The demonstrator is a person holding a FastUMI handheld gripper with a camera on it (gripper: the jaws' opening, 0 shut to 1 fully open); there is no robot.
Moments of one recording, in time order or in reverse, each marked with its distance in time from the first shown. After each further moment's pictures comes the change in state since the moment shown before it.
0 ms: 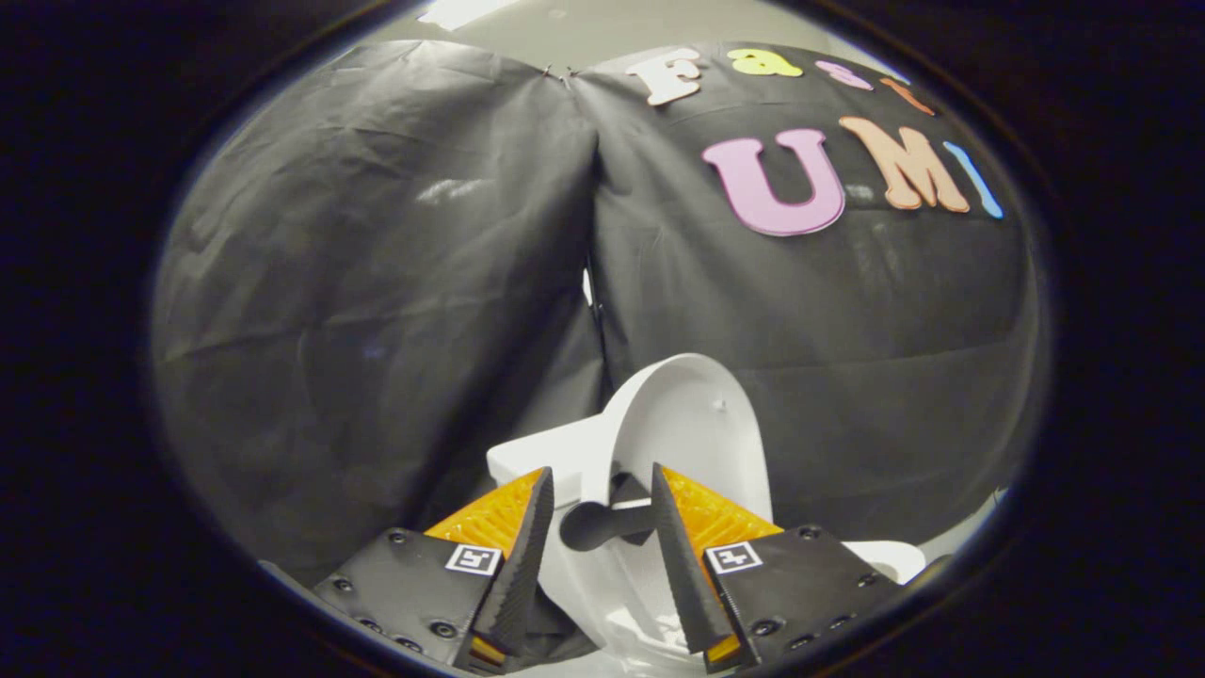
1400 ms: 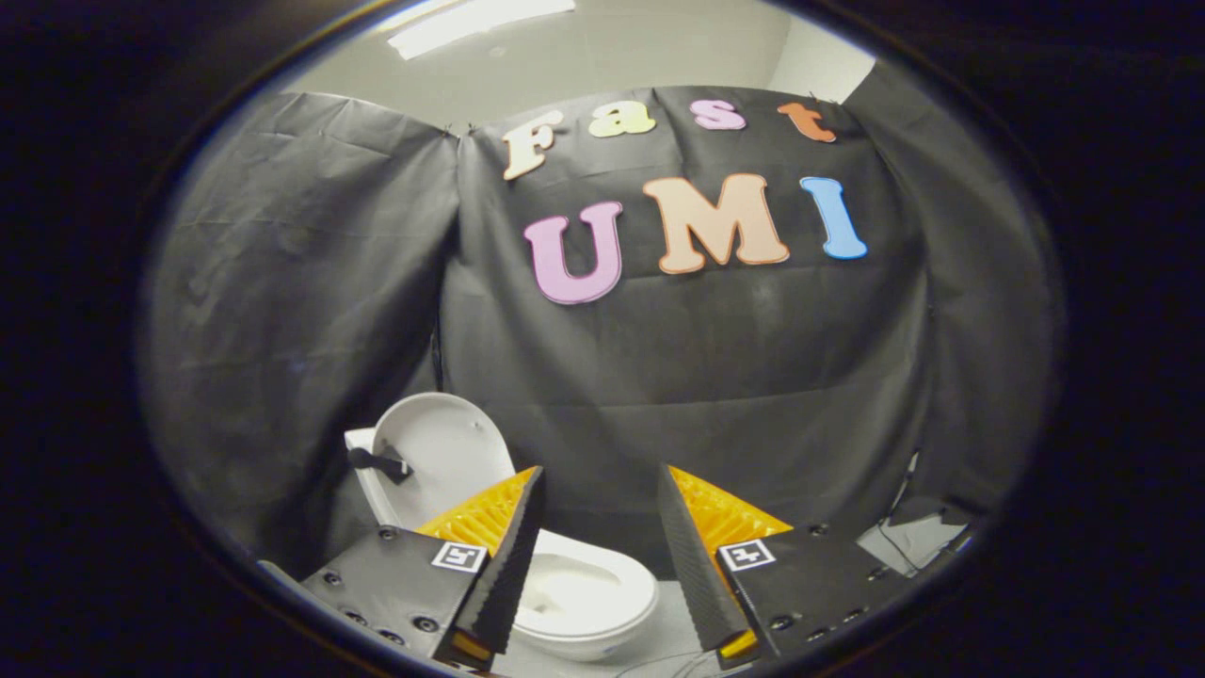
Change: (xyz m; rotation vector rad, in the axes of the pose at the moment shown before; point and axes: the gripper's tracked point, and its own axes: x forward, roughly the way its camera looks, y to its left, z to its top) arm -0.256 -0.324 0.048 -0.041 -0.021 -0.257
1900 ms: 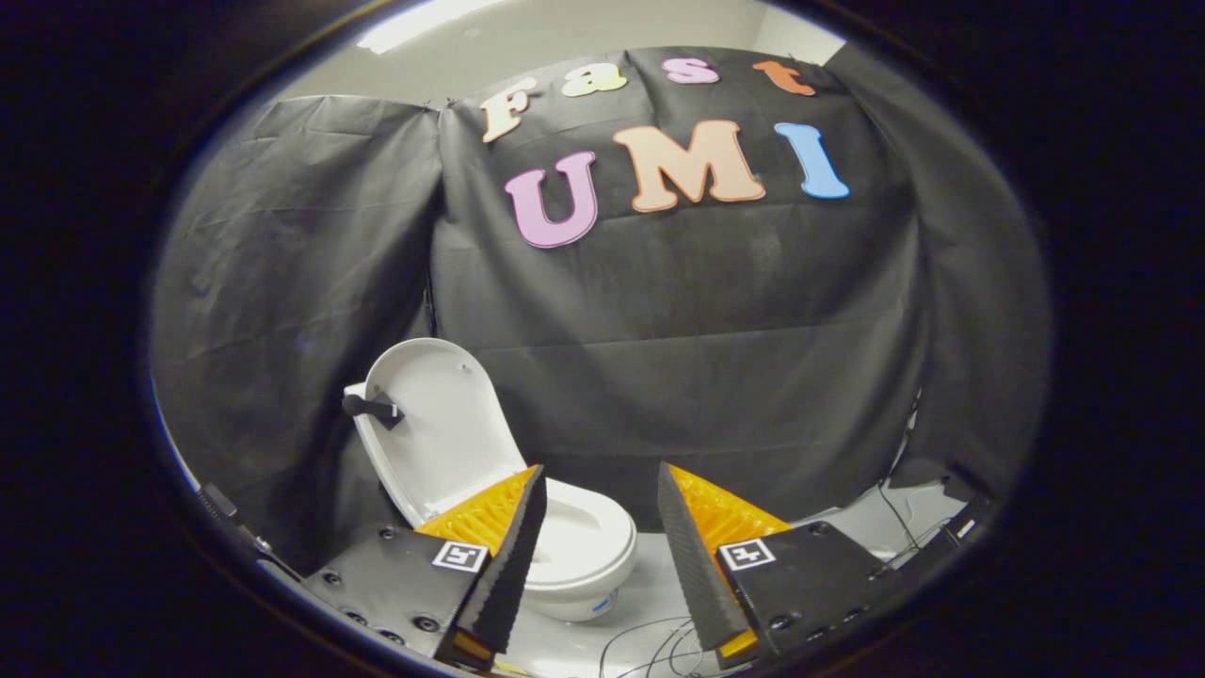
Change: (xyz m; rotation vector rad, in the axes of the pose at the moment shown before) arm -0.033 -0.054 -0.061 0.071 0.129 0.017
